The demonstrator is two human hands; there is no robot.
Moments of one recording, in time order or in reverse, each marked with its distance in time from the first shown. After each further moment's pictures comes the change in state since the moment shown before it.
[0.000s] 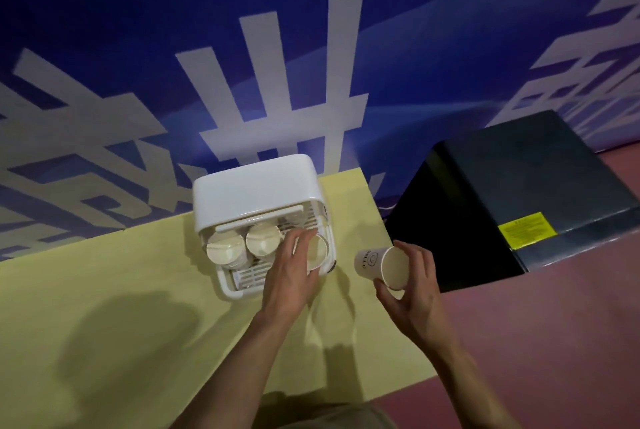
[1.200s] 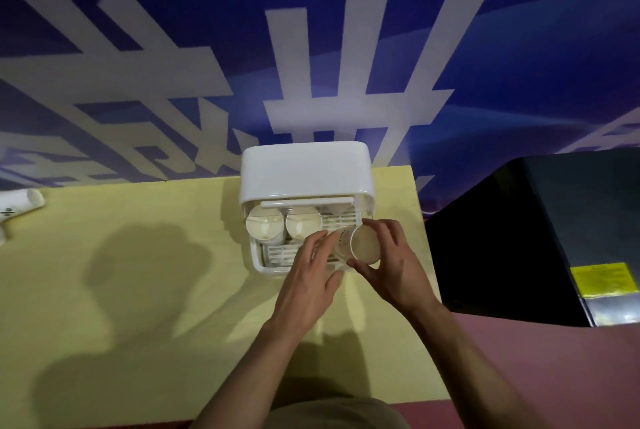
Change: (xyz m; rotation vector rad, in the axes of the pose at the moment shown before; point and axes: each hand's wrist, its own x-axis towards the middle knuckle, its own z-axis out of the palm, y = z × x) left_hand -0.031 -0.026 -0.009 -0.106 0.031 -0.069; right_hand 0.072 -0.025 0.084 -0.145 -0.347 -0.206
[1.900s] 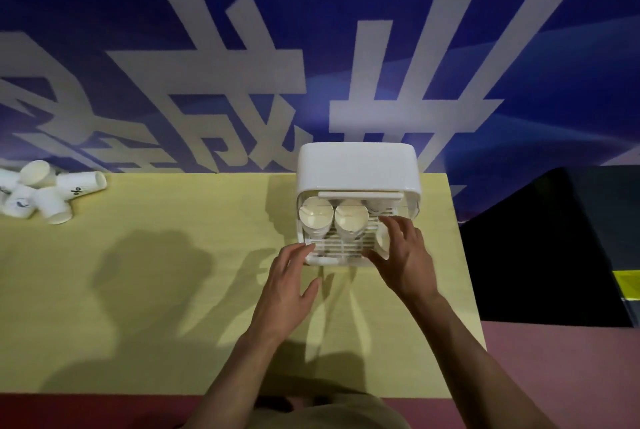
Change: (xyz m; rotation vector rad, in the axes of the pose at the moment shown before) left_hand -0.080 -0.076 -0.077 -0.068 0.081 -0.129; right_hand 0.001 -0.055 0.049 -0.243 0.038 0.058
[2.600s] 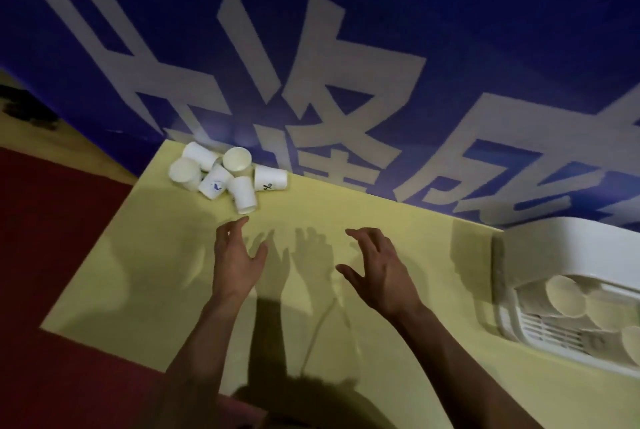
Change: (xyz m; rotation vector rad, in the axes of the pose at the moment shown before) left_hand -0.021 -0.399 -0.347 -0.012 0.508 -0.489; right_hand 0.061 -0.442 0.222 0.095 -0.246 -0.407
